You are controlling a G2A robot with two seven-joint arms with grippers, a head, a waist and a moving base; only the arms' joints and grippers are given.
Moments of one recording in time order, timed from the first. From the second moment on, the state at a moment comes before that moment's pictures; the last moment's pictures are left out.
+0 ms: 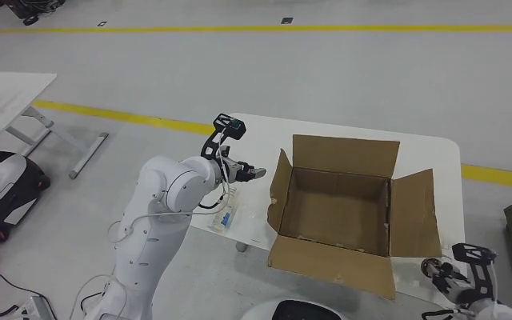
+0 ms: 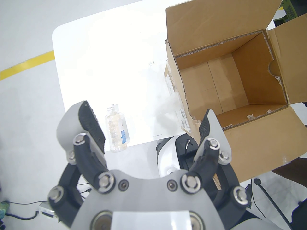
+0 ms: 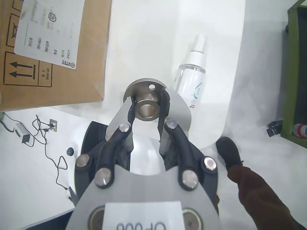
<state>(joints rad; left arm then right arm) 1.11 -1.14 -1.55 -2.07 0.97 0.02 -1.36 -1.56 -1.34 1.75 -1.83 -1.11 -0.20 0.96</state>
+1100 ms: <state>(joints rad) 1.11 -1.14 -1.55 -2.07 0.97 0.02 -1.36 -1.34 -1.33 1.52 -1.64 -1.26 0.03 1.14</state>
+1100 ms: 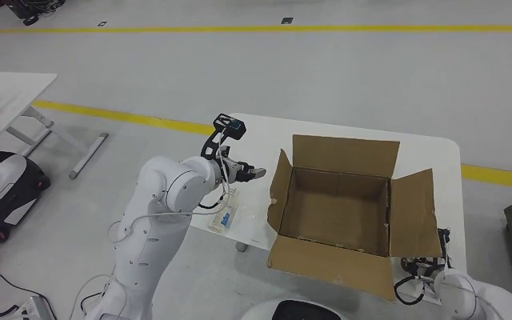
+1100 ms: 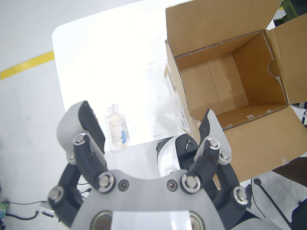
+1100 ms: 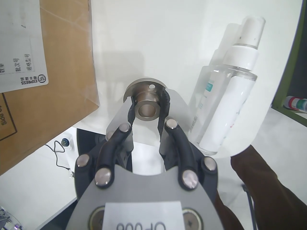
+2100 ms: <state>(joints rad) 1.11 -1.14 -1.55 -2.07 0.97 0.02 -1.36 -1.56 -1.29 1.78 -1.93 -1.06 -0.27 0.61</state>
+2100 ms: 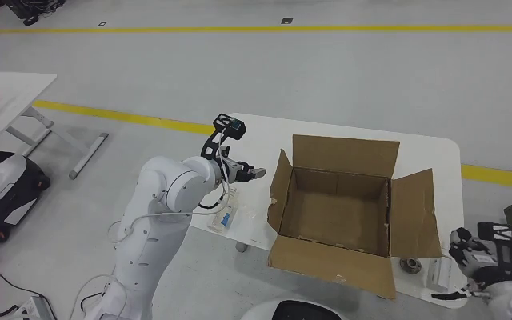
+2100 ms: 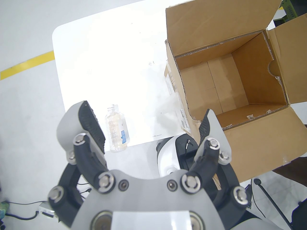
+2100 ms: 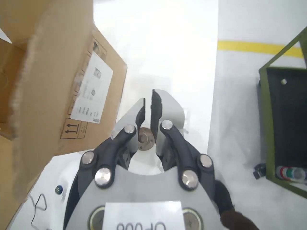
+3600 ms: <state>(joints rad) 1.11 -1.14 -1.55 -2.07 0.97 0.02 -1.36 -1.53 -1.31 1.74 -1.84 -1.01 -0.32 -0.10</state>
